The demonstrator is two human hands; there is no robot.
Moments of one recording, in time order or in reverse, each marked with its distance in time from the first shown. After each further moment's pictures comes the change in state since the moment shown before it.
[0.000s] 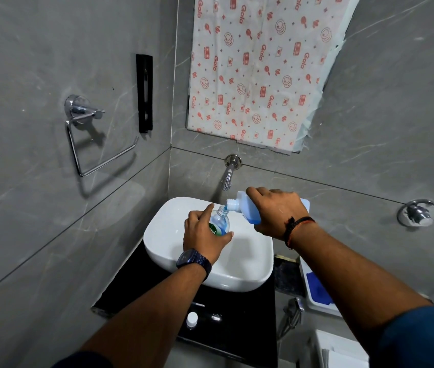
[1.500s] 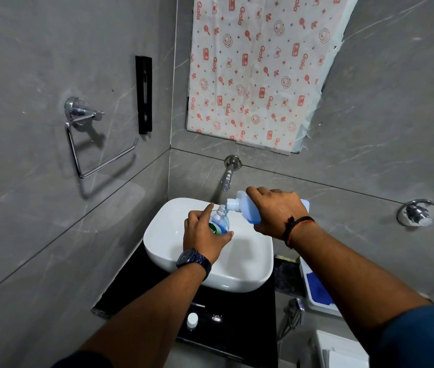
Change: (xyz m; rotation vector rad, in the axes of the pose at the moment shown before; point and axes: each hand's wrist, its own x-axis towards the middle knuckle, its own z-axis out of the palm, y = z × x) left_hand 0.000 0.001 -0.002 -0.028 0.021 0.026; right_hand 0.001 0.002 0.002 -0.003 0.026 -0.002
